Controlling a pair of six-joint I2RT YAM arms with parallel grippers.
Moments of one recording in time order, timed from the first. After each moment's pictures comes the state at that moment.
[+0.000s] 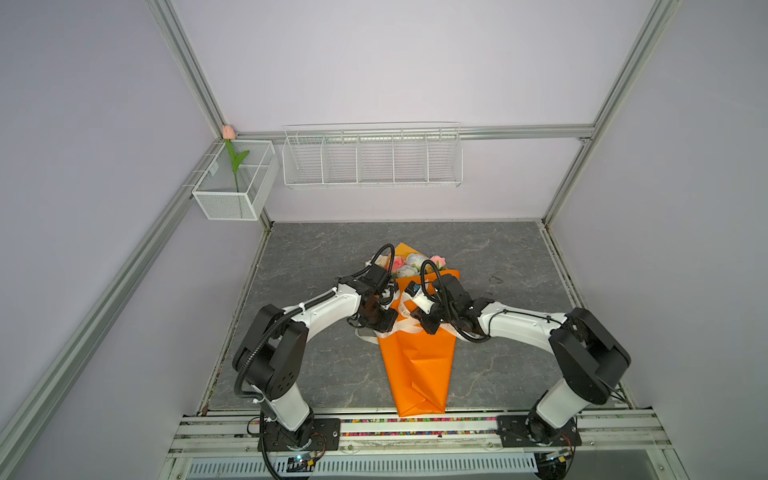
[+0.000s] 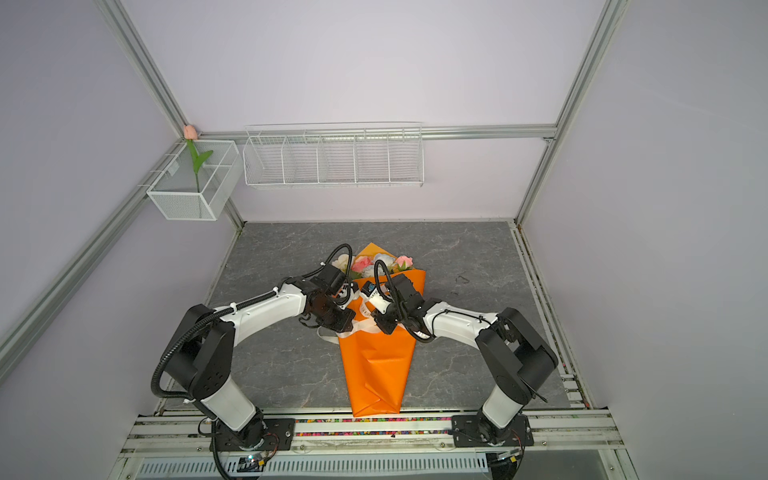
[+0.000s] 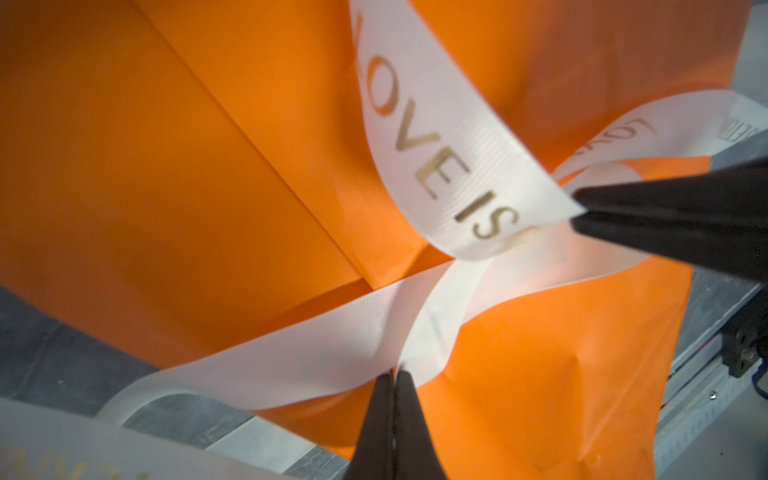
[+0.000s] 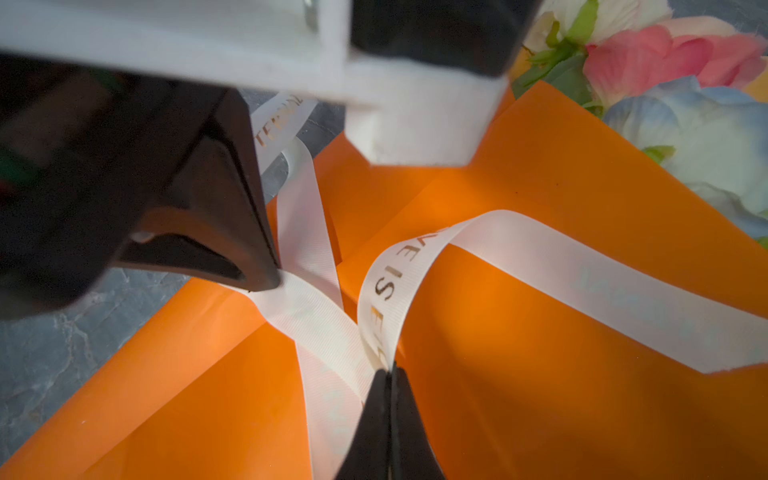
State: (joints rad) left arm -0.63 1.67 1.10 -0.72 0.30 -0.15; right arm 0.73 1.65 0.90 -0.05 -0.27 -0.19
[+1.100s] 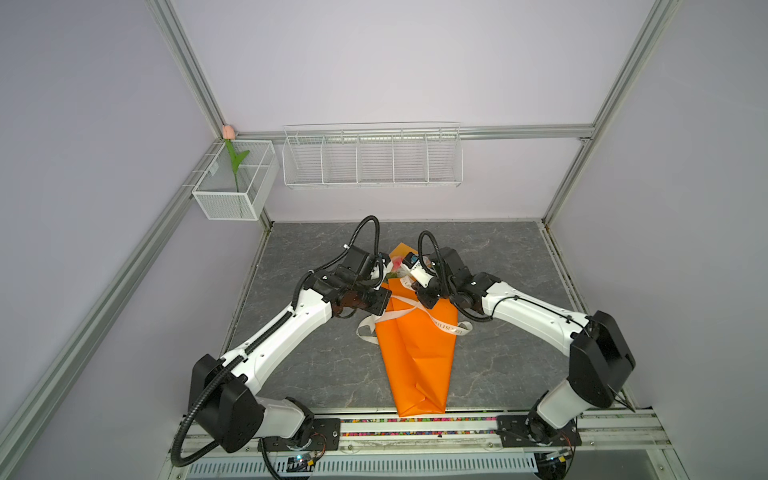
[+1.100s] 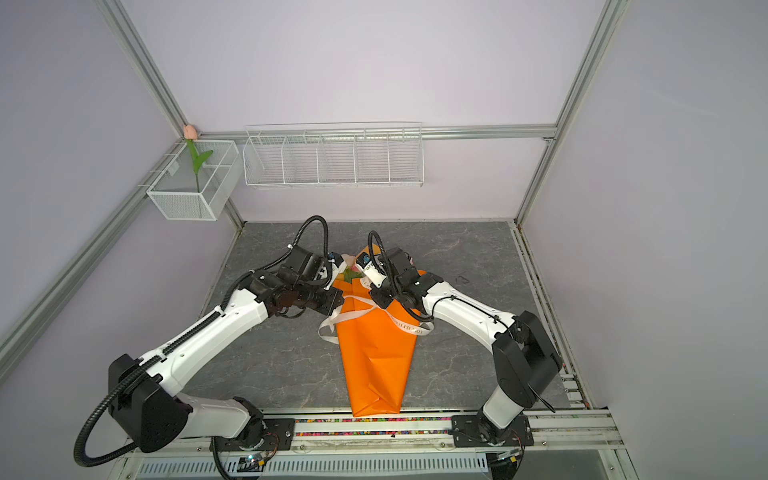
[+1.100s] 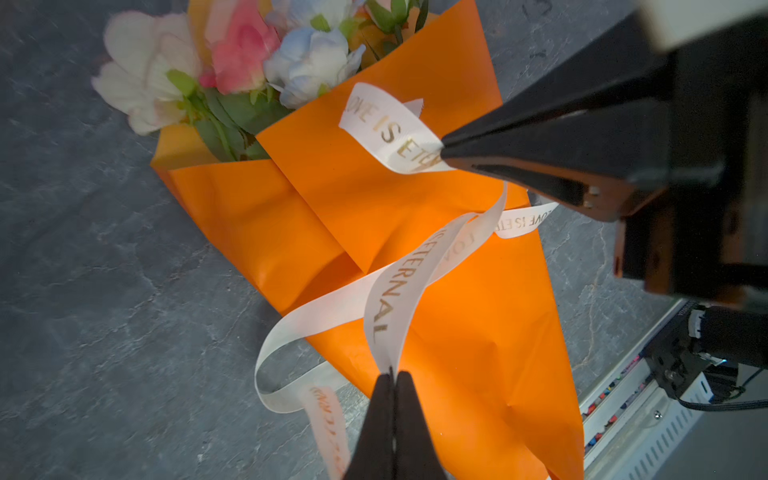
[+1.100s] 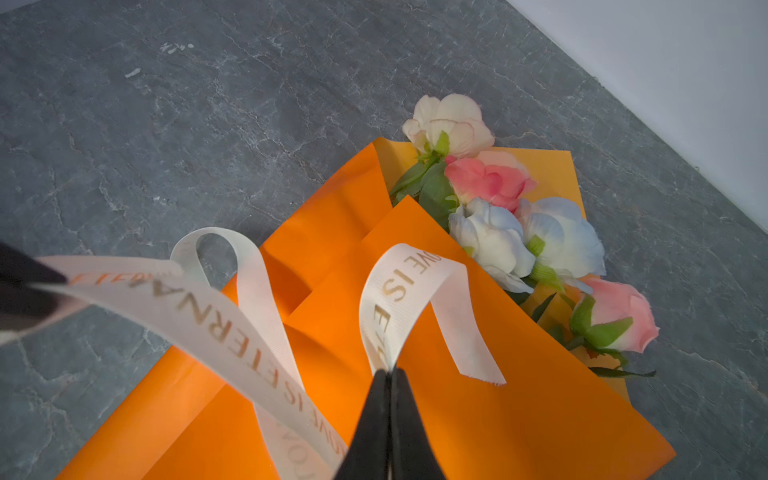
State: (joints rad) left arm -0.63 1.35 1.23 -0.81 0.17 -0.15; right arm 0.73 1.63 1.22 -0.38 -0.12 -0.21
